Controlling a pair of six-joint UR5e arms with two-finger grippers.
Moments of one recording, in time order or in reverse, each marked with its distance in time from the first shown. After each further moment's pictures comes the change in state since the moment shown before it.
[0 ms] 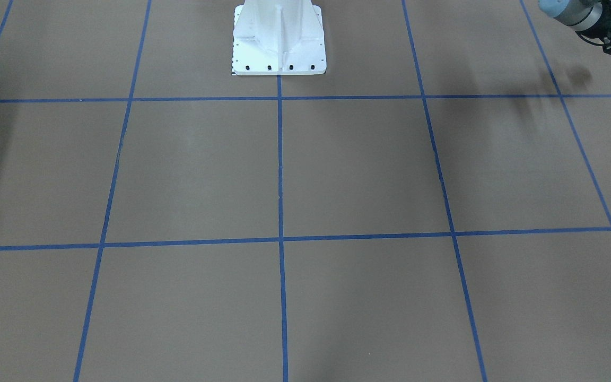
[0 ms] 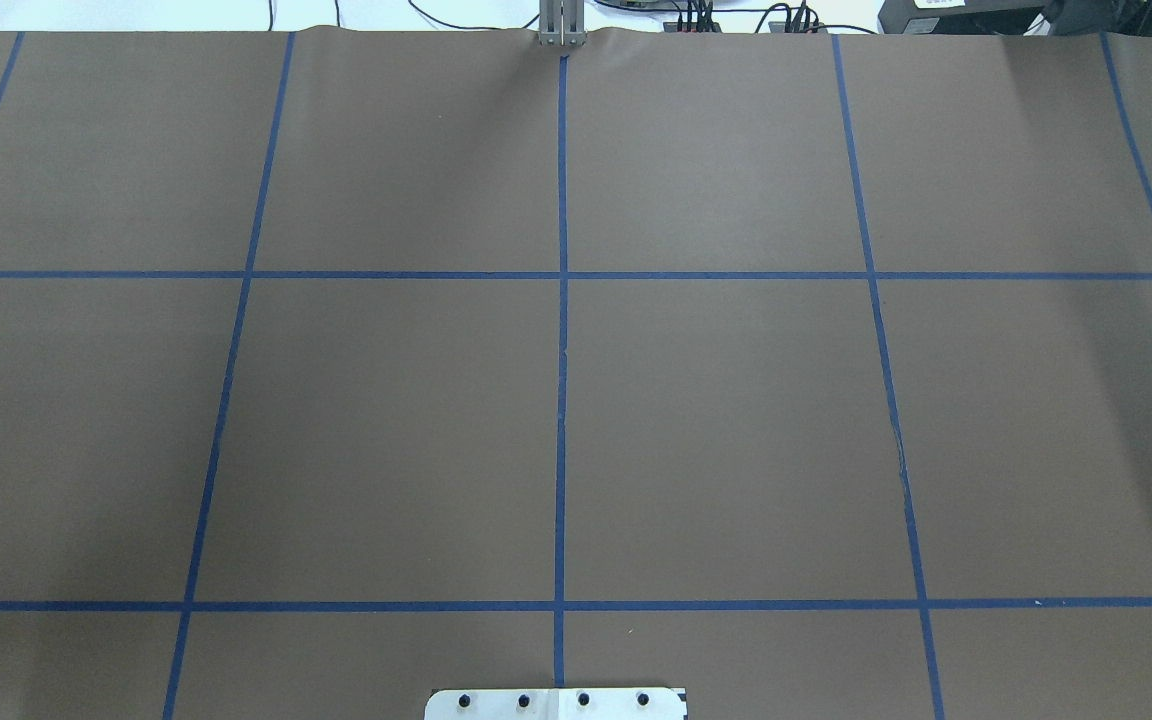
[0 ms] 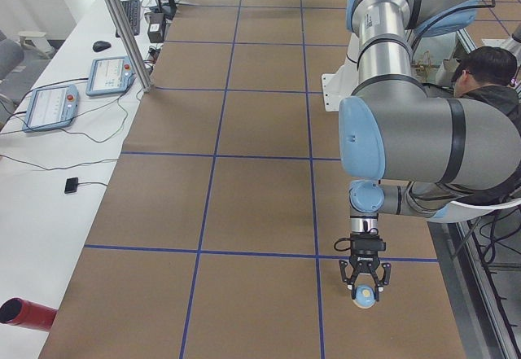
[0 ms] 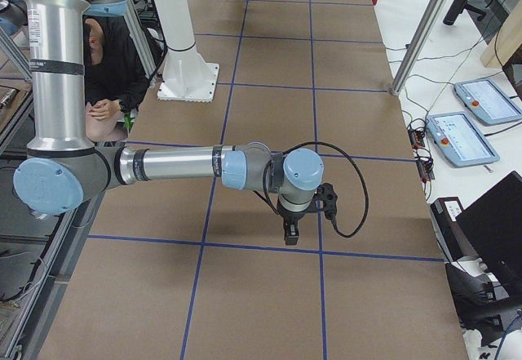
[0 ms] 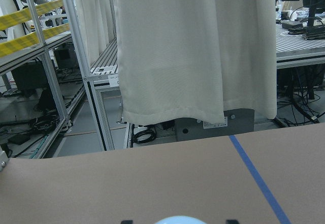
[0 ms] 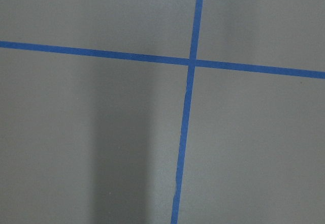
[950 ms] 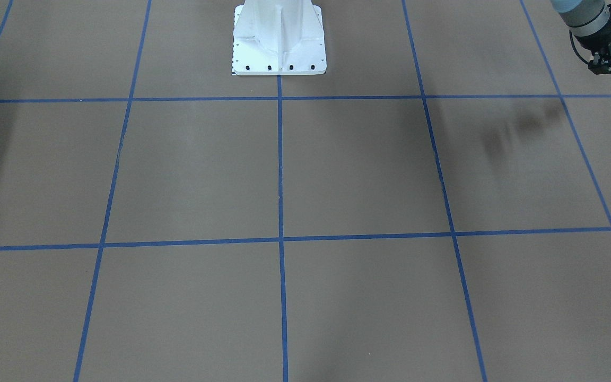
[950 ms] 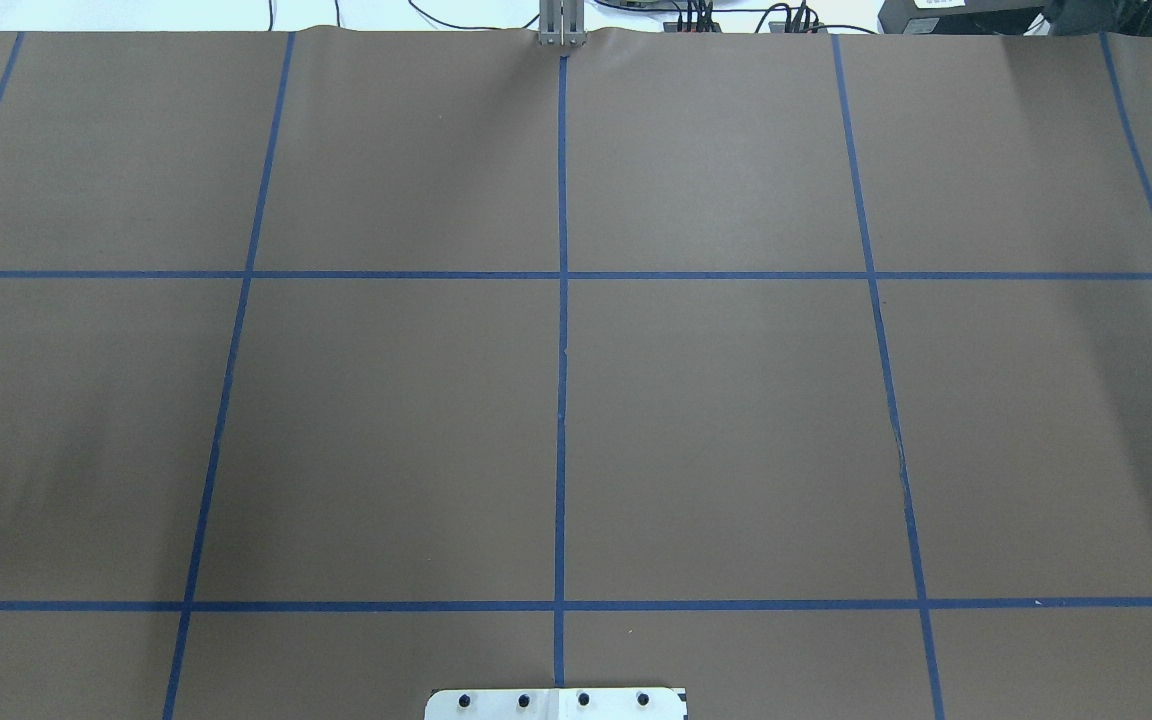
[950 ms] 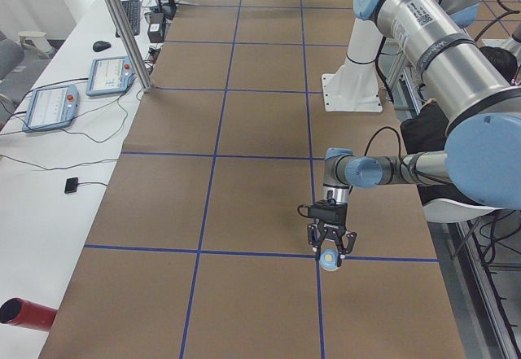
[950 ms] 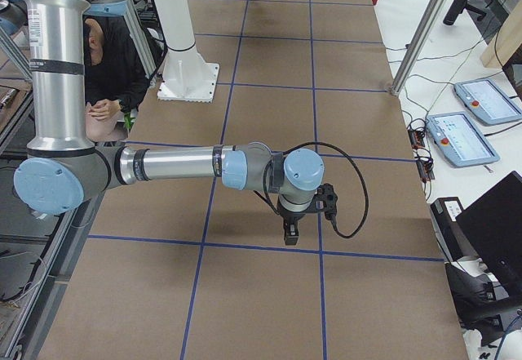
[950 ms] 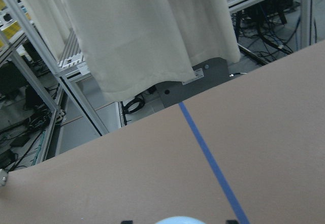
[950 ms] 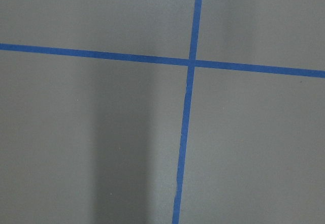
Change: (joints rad) left arm -0.574 -0.153 -0.157 0.044 0.224 0.931; right arm 0.000 0.000 -0.003 -0.003 0.002 0.012
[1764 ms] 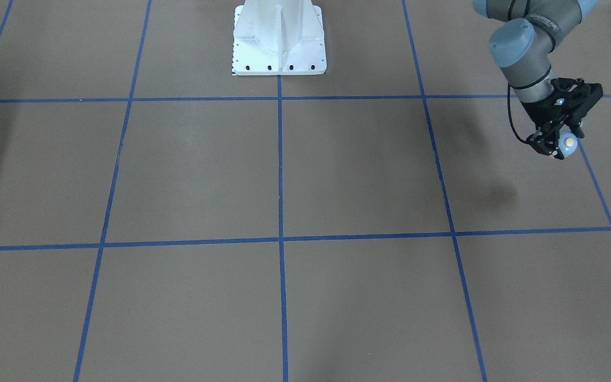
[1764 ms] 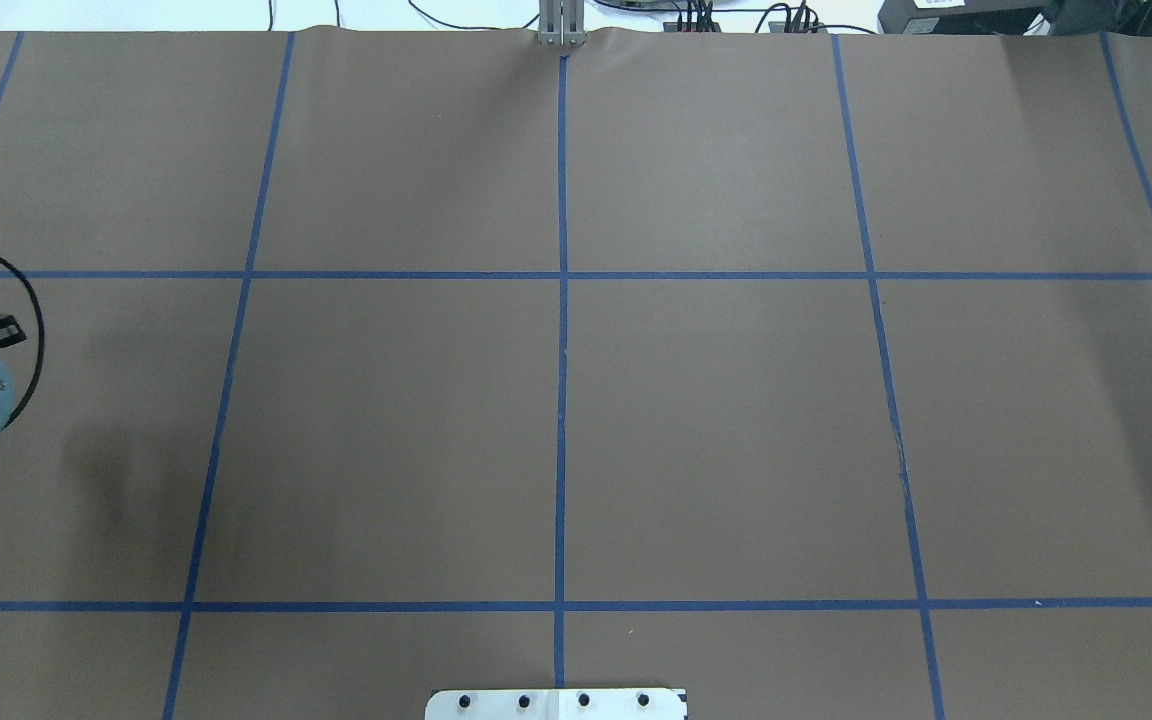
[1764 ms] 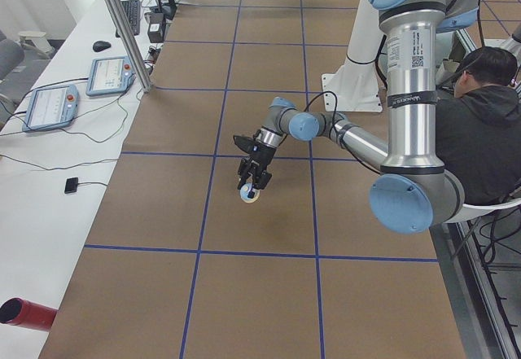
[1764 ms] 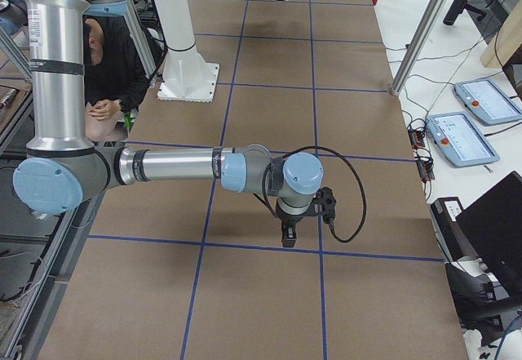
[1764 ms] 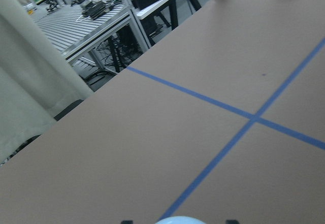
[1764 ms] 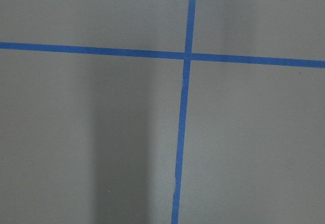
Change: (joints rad) left arm -0.234 -0.647 0.085 0.247 0.183 0.610; right arm 0.000 -0.005 -0.008 -0.002 0.003 0.011
